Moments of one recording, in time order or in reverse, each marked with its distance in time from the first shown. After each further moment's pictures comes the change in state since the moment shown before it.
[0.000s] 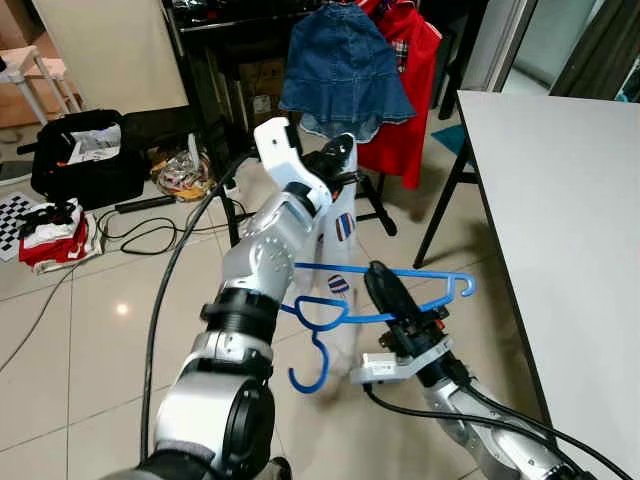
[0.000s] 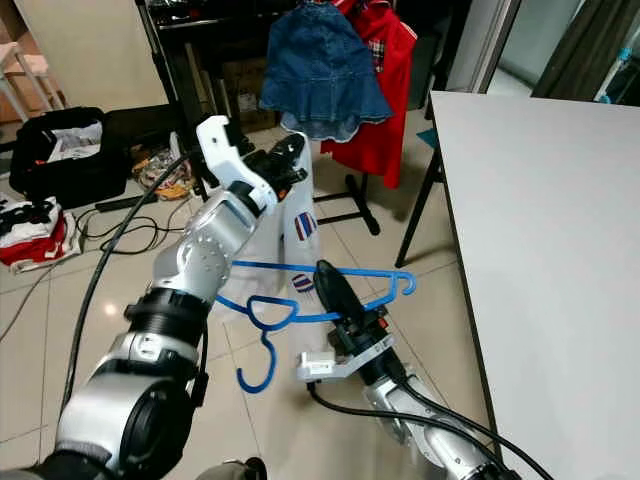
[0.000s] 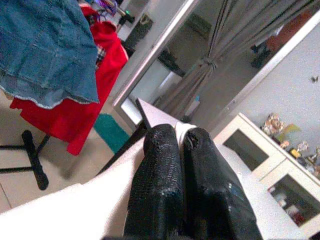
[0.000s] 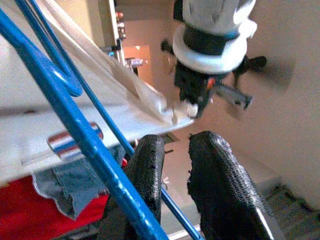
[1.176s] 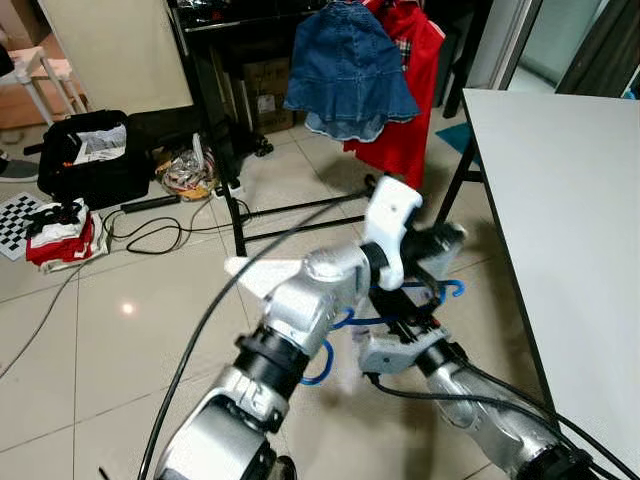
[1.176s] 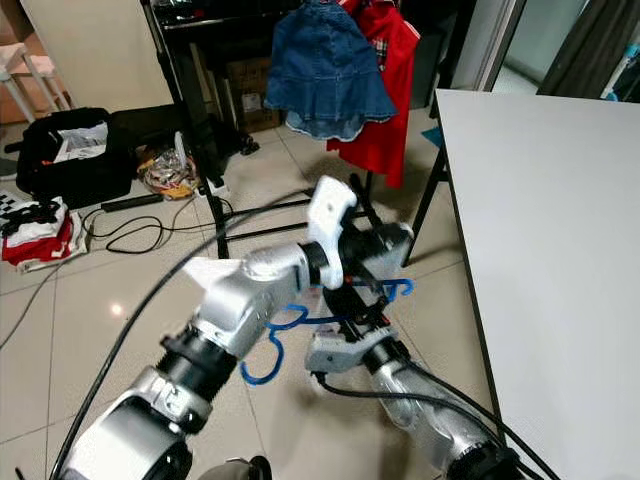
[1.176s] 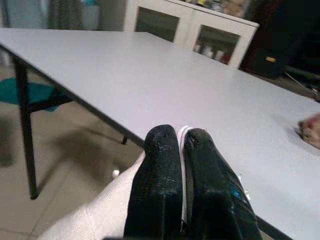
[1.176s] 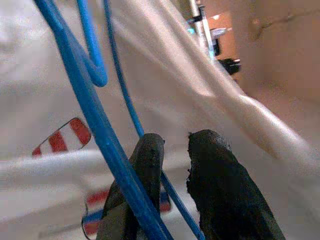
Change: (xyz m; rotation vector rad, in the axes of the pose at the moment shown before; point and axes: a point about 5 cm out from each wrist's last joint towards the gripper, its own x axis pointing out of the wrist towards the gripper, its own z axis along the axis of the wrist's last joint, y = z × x) left arm -0.025 -0.065 -0.087 0.382 0.398 -0.536; right arm 0.004 0.028 -0.021 0.270 0.133 0.350
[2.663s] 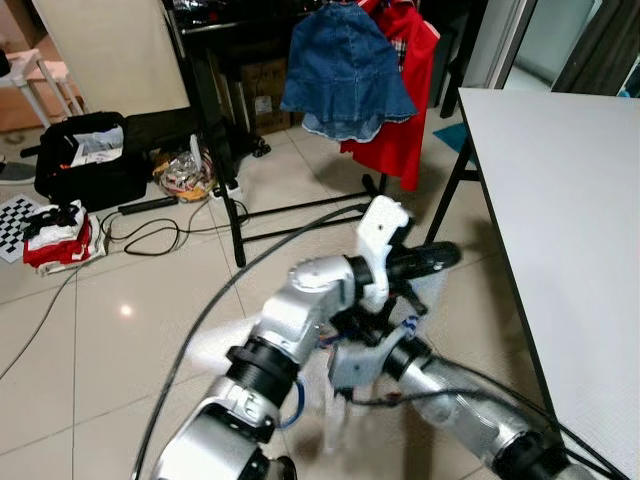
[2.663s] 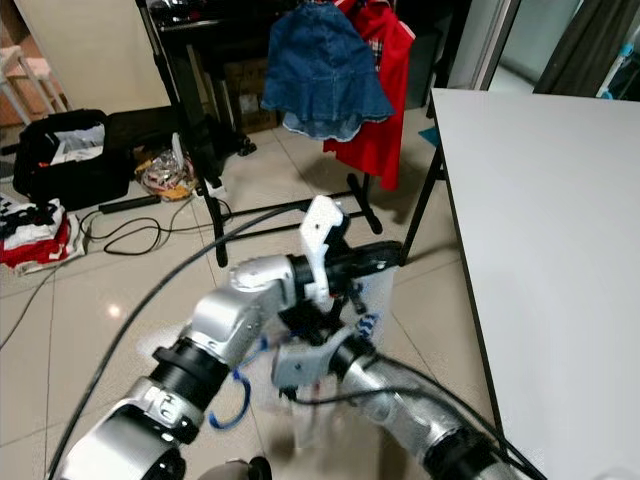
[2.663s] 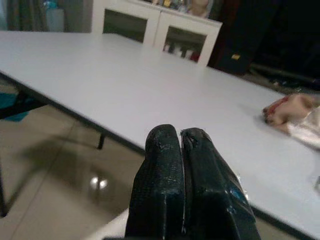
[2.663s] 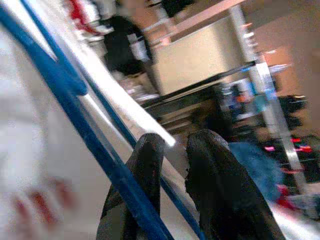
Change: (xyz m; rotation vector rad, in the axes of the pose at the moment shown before) left arm -0.013 0.003 -0.011 0.000 -0.038 -0.130; right arm 0.011 0.023 0.029 0.100 -0.158 0.242
